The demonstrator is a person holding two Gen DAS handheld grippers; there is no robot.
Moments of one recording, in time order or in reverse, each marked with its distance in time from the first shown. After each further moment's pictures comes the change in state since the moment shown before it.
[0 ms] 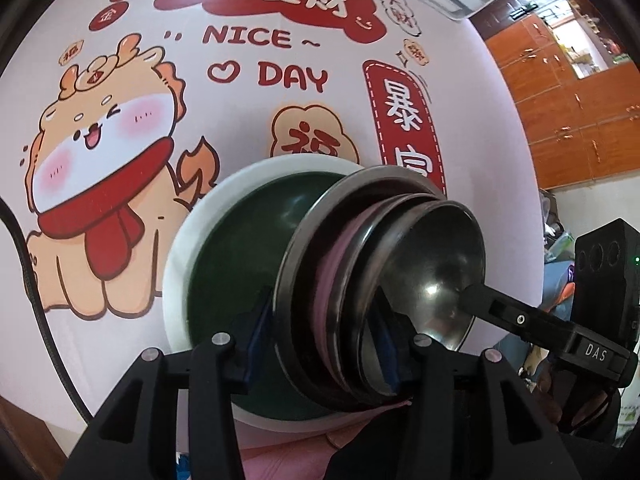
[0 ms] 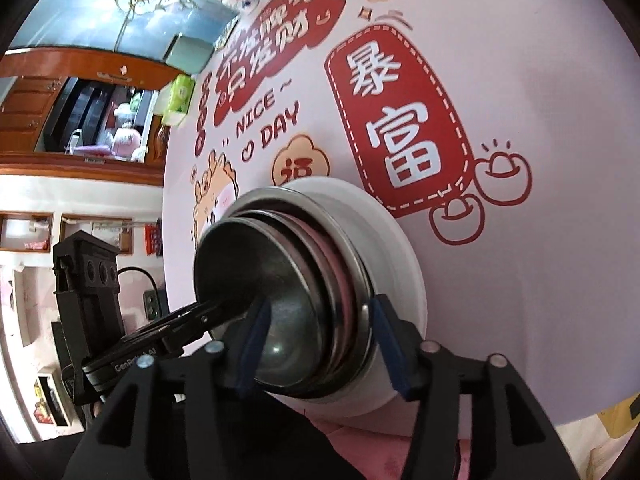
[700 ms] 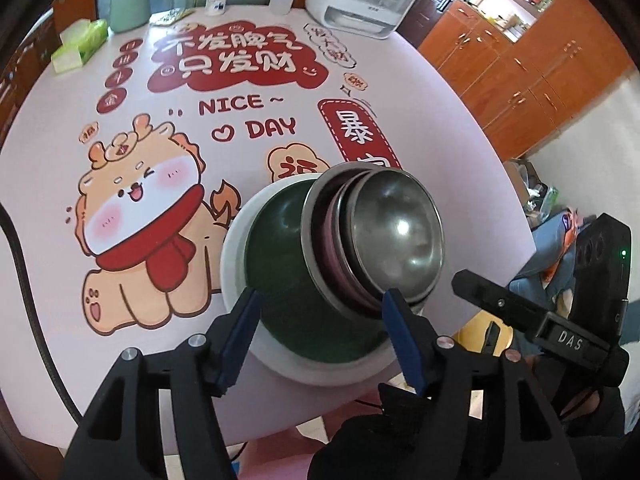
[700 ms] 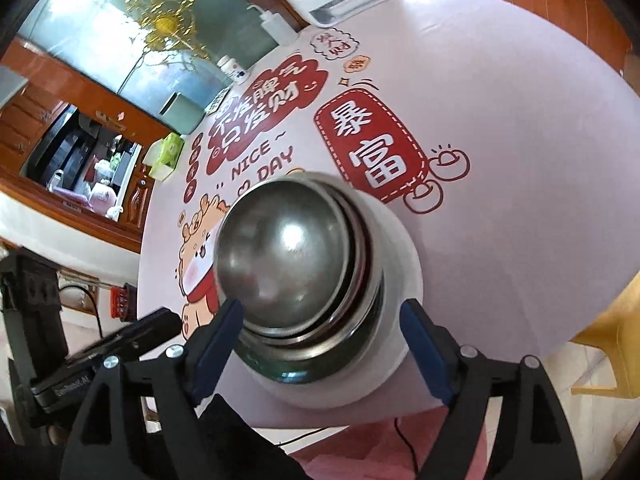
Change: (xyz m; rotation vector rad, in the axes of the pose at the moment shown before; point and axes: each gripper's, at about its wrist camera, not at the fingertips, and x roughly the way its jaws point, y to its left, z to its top) left arm -0.078 0.007 -0.054 0.275 -0.176 0.003; right arm -0.021 0.045 -0.097 -0.010 -0.346 -0.173
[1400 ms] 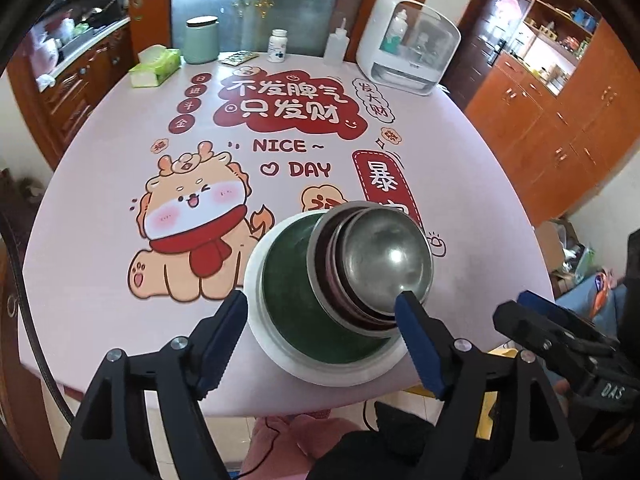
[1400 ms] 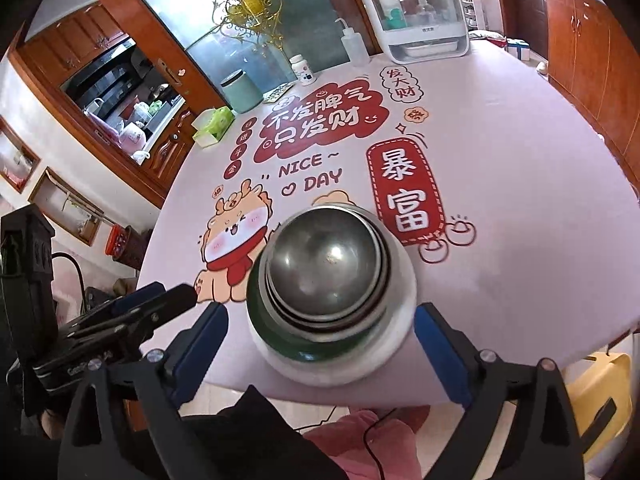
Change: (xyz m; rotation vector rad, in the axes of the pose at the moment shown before) left arm -0.052 -0.046 -0.032 -0.162 -0.196 0.194; right arm -0.075 0.031 0.010 -0.295 -0.006 -0.007
